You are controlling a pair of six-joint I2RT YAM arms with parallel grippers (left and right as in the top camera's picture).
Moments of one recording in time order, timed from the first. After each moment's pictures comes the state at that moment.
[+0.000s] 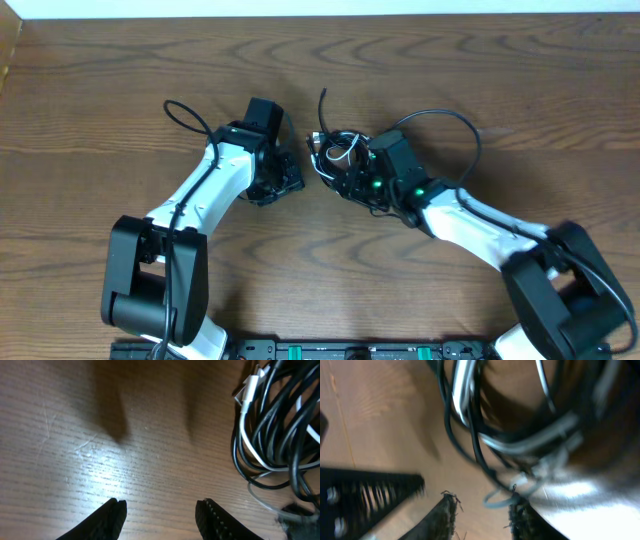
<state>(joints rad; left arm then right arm) -0.26 1.75 1.13 -0.80 0.23 -0.62 0.59 1.74 0.87 0.03 -0.34 0.99</state>
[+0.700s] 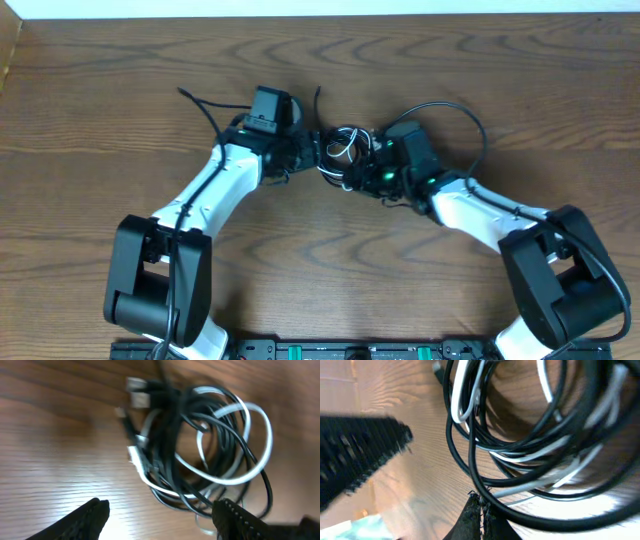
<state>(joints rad) -0.31 1.75 1.13 -0.48 0.30 -0.51 0.46 1.78 0.87 0.06 -0.54 0.84</state>
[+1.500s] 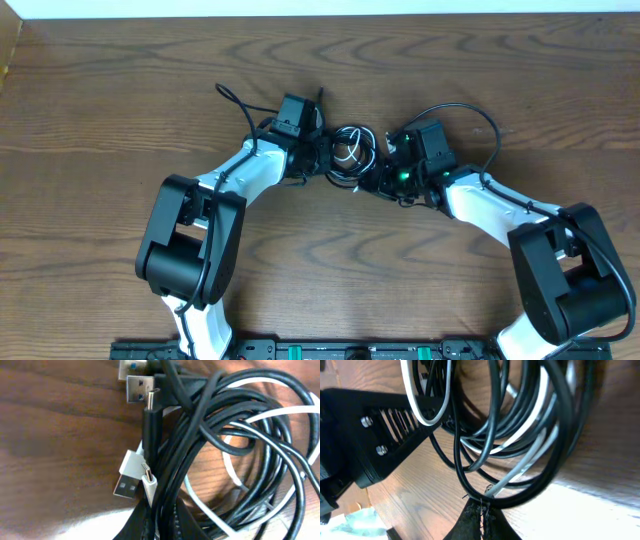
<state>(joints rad) -0.36 1.95 1.15 -0.37 0.29 -0.48 0.40 1.78 0.87 -0.06 -0.58 0.74</state>
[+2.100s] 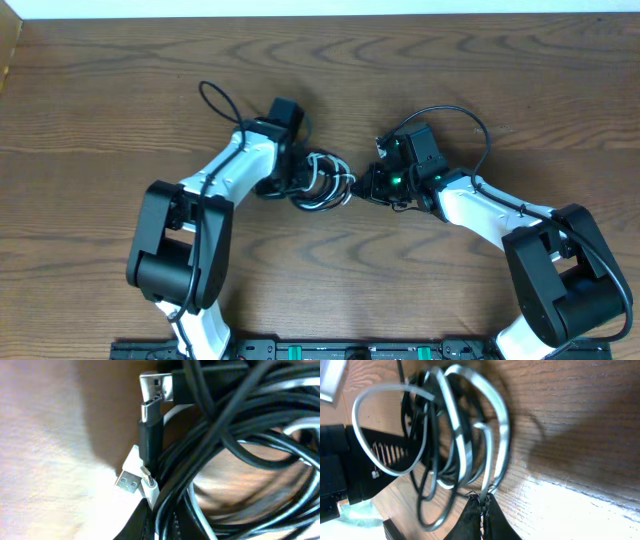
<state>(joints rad) -0.31 1.92 1.20 -0.84 0.10 -0.46 0.44 1.78 0.87 -0.06 -0.58 0.73</state>
